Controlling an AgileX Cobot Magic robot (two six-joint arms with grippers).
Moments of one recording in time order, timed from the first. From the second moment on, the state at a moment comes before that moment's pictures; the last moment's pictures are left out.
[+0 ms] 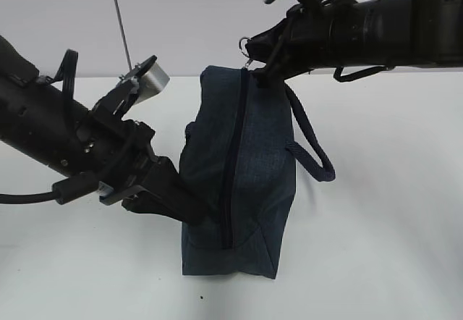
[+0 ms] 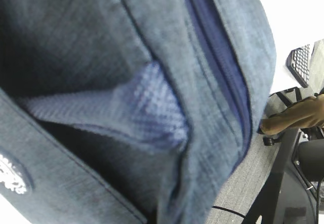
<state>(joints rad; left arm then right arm) -0.44 1.61 -0.94 -1.01 0.93 0.91 0.33 1.71 -1.16 1.80 0.31 -2.18</state>
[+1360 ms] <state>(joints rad) -0.42 1.51 -0.94 -1.00 0.98 0.91 0.30 1.84 -1.29 1.79 0.38 -1.98</state>
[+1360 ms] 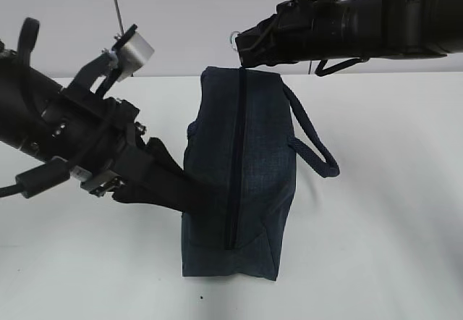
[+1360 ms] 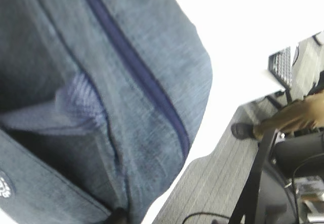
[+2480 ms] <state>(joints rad) -0.34 1.61 -1.07 -1.34 0.62 0.94 0.23 1.84 -1.30 1.62 0.63 -1.45</state>
